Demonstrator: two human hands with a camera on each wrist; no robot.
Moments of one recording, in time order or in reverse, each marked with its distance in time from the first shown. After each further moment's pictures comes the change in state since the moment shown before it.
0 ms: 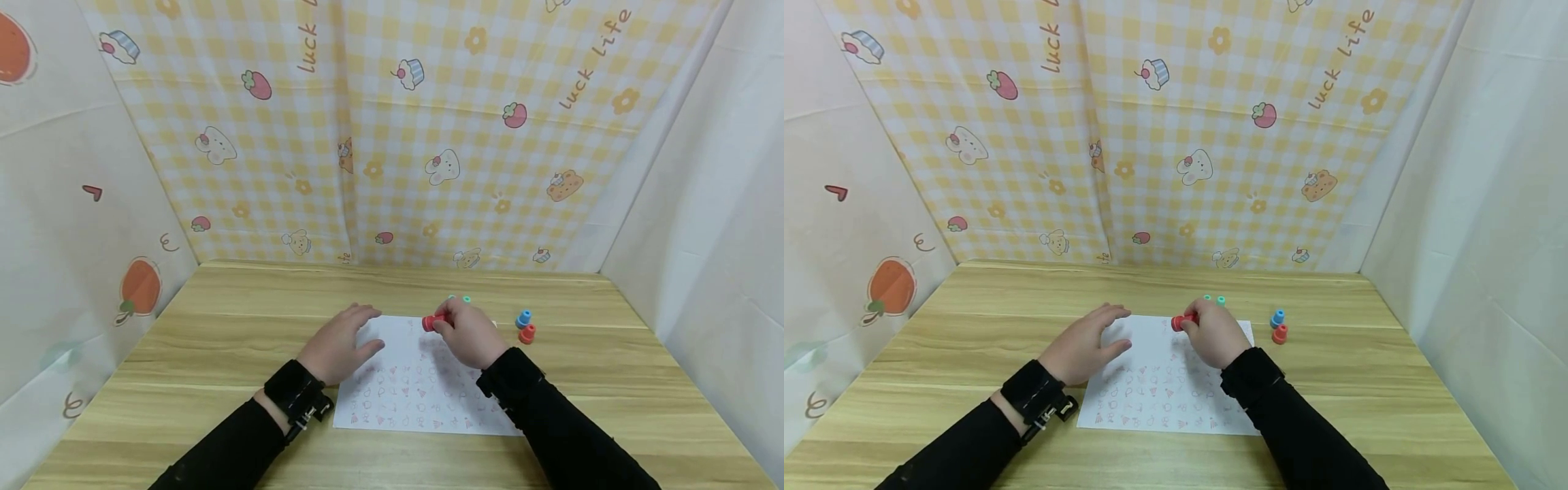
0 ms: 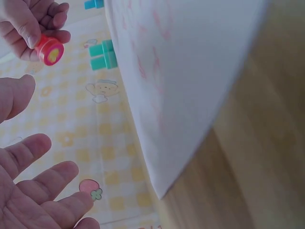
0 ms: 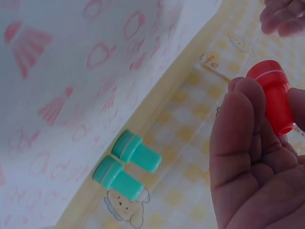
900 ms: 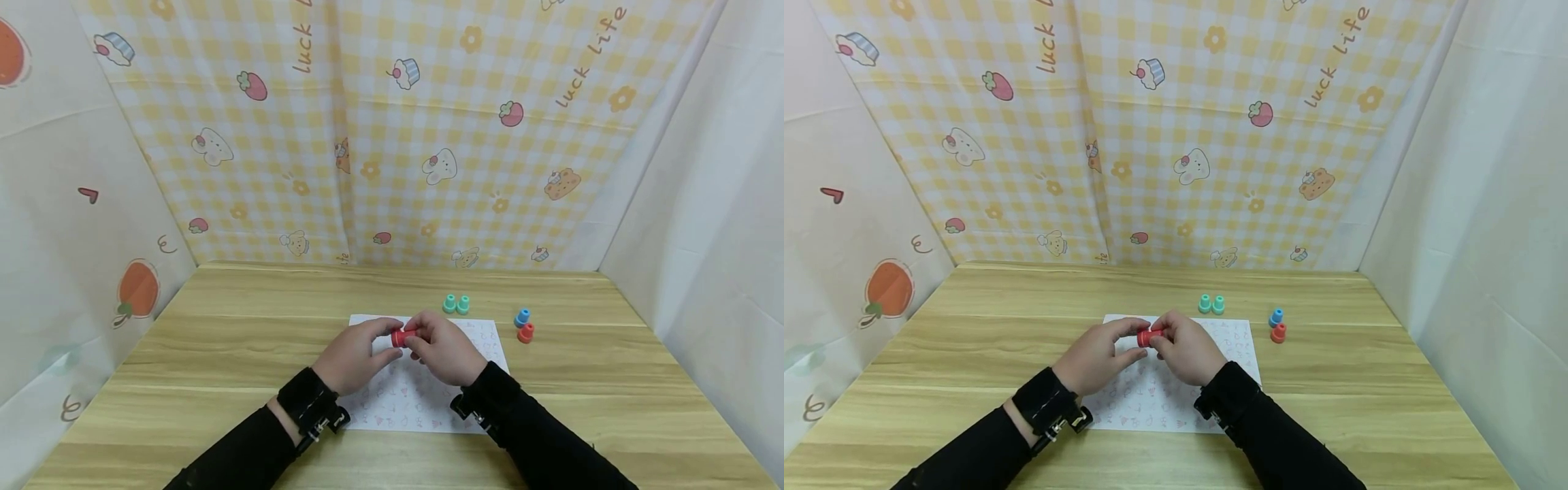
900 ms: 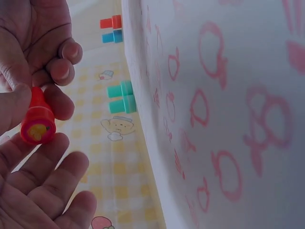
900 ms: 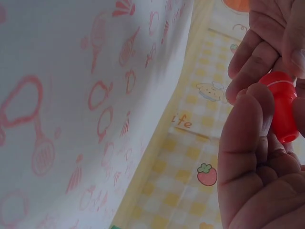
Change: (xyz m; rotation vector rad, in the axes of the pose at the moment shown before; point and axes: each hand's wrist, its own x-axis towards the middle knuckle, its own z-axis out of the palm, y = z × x) left_hand 0.000 0.026 0.013 -0.171 -0.028 0.103; right_hand -0.014 -0.018 0.027 0.322 -0.132 -0.065
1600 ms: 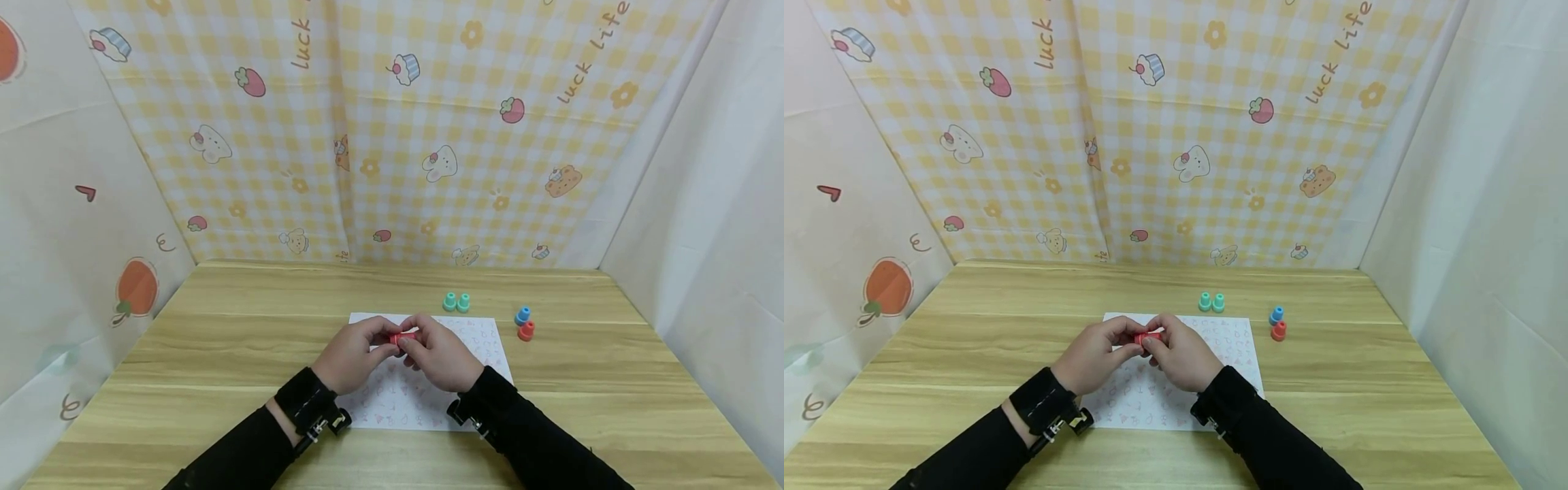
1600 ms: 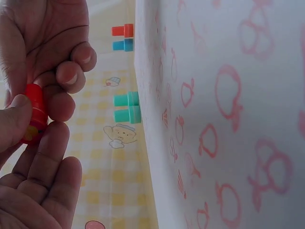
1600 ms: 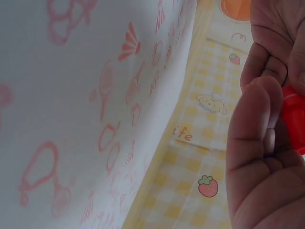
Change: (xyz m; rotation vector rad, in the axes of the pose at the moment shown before) left_hand -0.003 -0.001 0.002 -0.154 0.043 0.019; right_hand -0.004 0.002 0.007 0.065 -0.083 -0.061
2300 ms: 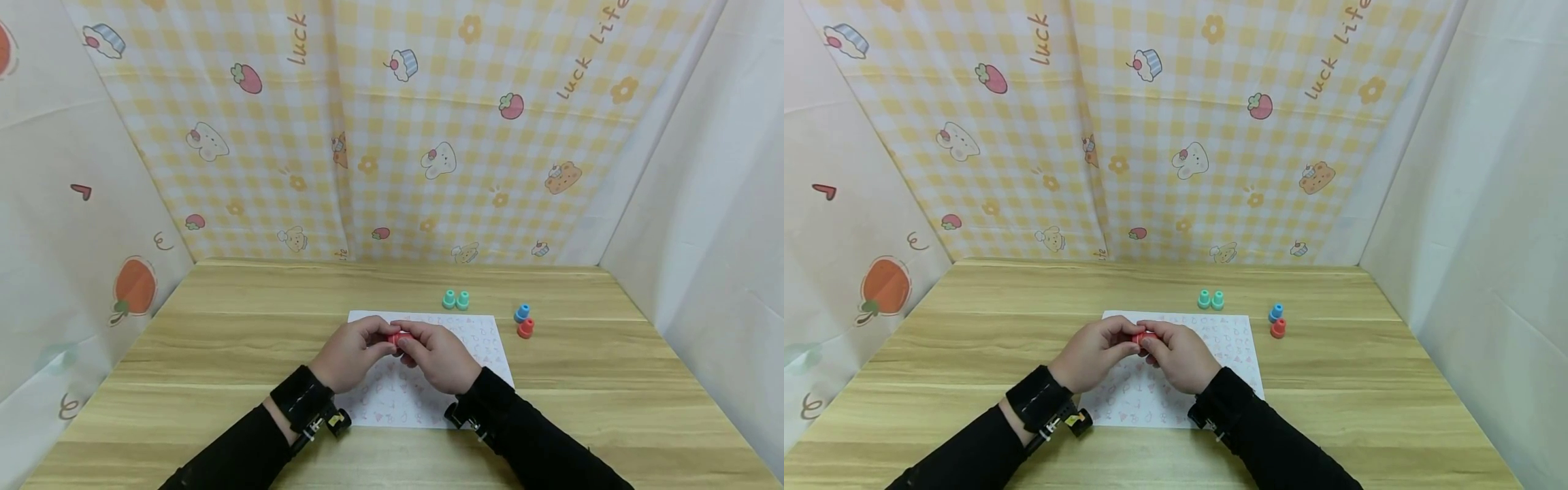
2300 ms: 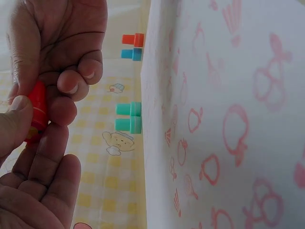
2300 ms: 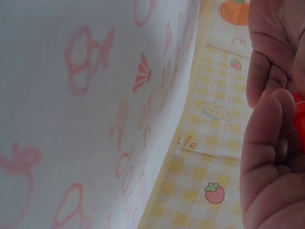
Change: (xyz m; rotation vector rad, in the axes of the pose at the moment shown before) left_hand 0.000 -0.003 -0.002 -0.110 -0.015 -0.010; right_hand 0.000 0.007 0.004 0.009 0.004 -0.064
